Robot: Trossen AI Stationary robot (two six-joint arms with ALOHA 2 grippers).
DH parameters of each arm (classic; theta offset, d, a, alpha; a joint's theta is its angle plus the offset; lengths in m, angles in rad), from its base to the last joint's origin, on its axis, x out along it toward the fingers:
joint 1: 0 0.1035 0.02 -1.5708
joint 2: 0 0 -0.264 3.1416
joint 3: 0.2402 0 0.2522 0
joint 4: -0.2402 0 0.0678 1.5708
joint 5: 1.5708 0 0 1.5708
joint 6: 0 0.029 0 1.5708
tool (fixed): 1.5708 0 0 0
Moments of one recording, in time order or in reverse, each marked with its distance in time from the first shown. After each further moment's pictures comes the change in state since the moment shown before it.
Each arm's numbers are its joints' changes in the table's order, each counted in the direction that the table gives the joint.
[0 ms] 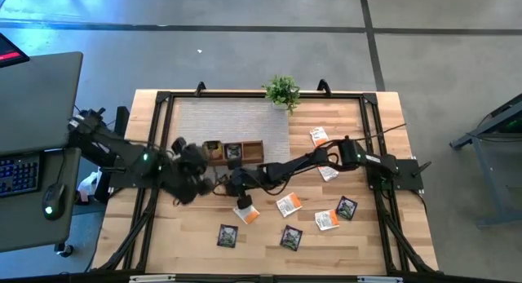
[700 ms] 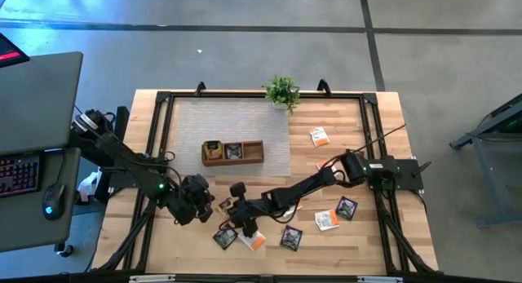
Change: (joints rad) left arm -0.180 0.048 -0.632 0.801 0.262 -0.343; right arm 0.203 0.010 -0.002 0.007 0.140 0.044
